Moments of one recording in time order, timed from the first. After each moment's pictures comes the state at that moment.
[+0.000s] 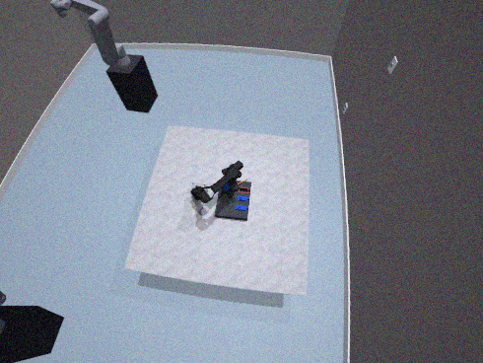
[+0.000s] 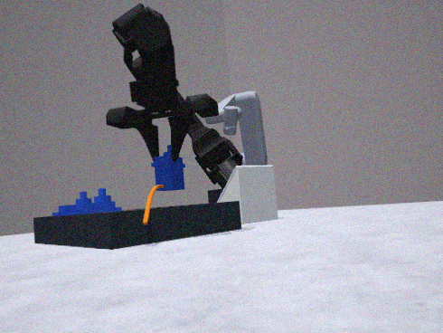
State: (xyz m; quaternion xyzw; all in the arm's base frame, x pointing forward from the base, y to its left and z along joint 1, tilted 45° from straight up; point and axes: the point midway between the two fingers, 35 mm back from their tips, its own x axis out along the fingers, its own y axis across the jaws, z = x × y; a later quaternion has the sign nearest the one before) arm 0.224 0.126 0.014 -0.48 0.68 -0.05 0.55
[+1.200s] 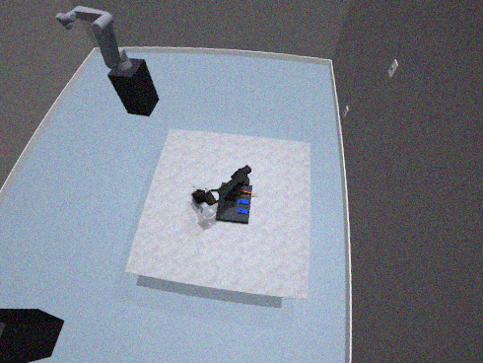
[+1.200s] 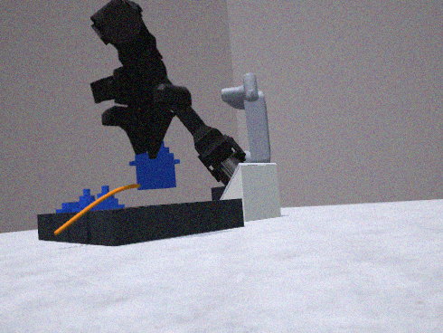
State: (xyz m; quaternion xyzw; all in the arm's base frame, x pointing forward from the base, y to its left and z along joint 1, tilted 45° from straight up) arm 0.268 0.131 0.012 -0.31 0.64 -0.23 0.66
